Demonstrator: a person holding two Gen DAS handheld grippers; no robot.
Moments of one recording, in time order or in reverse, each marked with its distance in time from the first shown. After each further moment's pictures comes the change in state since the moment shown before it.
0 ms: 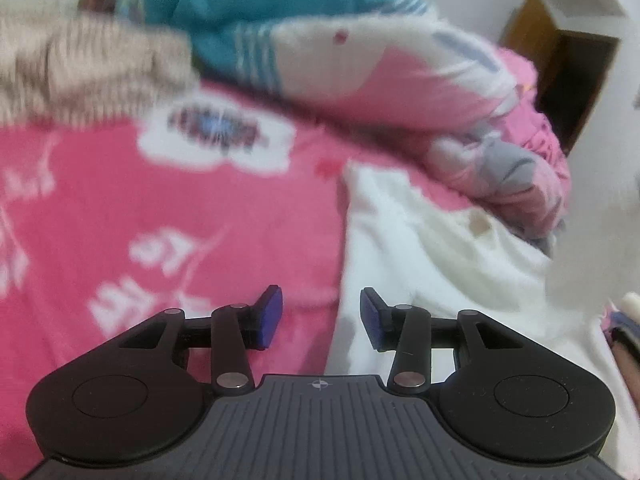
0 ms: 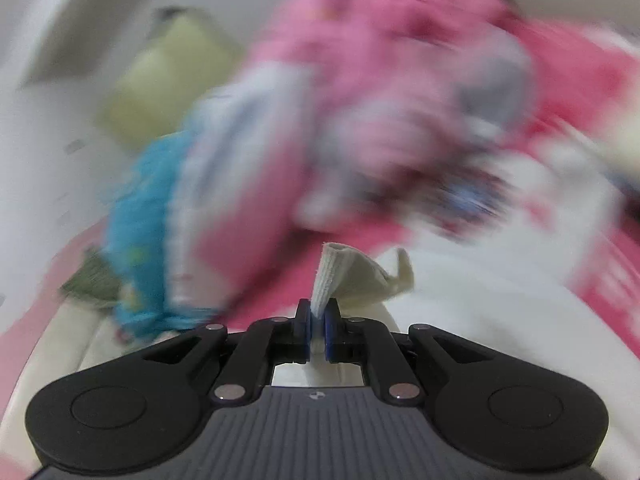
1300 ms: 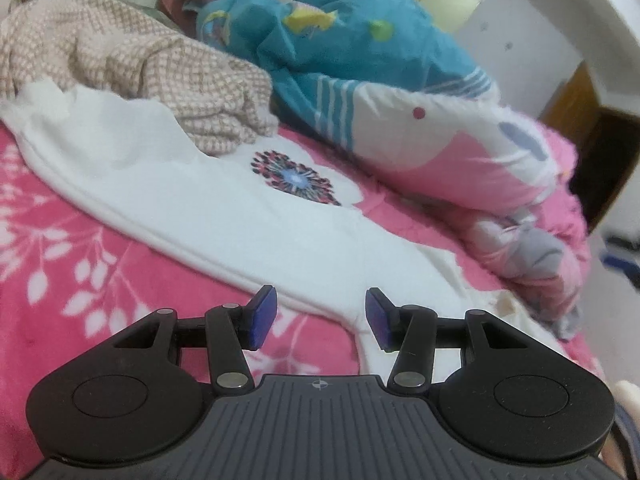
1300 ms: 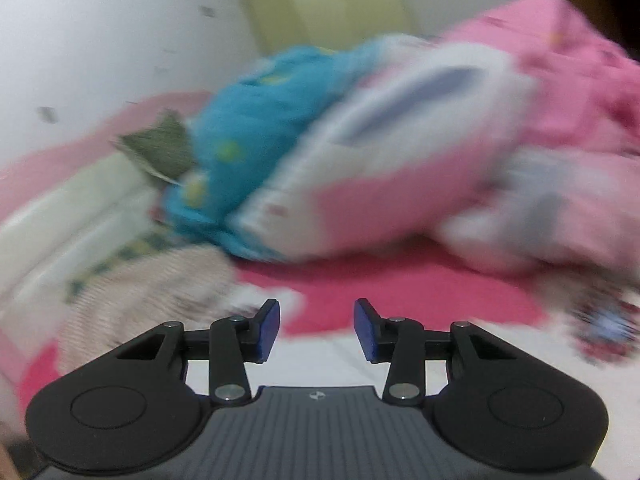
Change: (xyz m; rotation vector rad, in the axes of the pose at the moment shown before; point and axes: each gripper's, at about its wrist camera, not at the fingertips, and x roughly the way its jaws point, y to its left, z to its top) left arm -0.019 0.052 0.038 -0.202 -0.051 0.115; right arm 0.081 0.053 0.002 -0.459 0.139 0.005
